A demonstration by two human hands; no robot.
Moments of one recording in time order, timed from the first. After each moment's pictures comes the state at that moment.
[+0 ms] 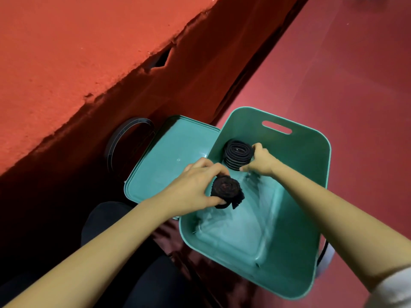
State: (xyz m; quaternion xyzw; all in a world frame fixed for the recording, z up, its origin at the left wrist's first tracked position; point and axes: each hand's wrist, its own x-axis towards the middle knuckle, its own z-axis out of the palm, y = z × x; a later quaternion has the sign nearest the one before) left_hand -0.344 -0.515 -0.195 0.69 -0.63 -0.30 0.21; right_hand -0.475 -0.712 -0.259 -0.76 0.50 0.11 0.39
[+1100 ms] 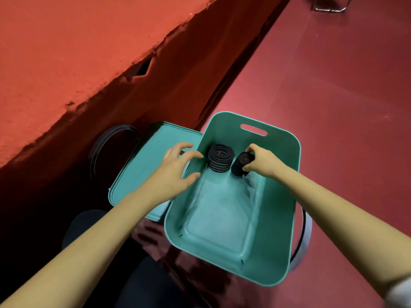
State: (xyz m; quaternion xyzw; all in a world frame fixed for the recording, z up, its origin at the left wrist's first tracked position) left_hand -0.328 -0.526 -0.196 0.73 -0.59 -0.23 0.24; right_hand -0.517 -0.711 -0.214 -0.81 0.49 0.08 0.32
